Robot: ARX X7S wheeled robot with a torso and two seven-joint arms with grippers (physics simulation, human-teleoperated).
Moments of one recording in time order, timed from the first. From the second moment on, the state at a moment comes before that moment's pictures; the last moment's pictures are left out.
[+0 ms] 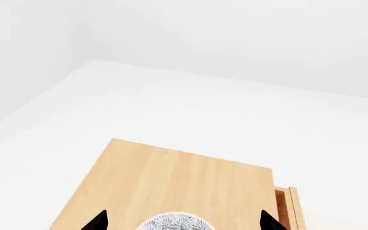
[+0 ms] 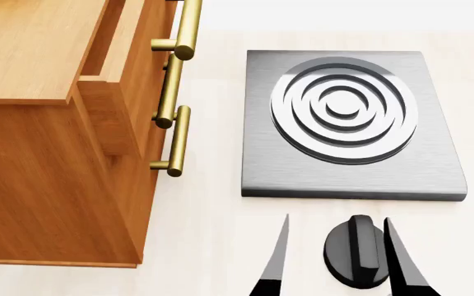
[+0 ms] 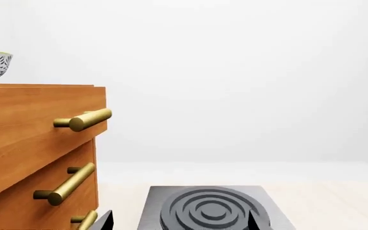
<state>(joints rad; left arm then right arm) -2.22 -0.02 -0.08 -1.30 -0.07 -1.02 -0.28 -0.01 0.37 -0.32 -0.67 0.19 0.15 0.49</state>
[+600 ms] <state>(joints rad) -2.30 -0.02 0.14 -1.31 0.00 -1.21 -0.14 -0.01 0.37 -0.33 -0.65 0.19 0.14 0.49</state>
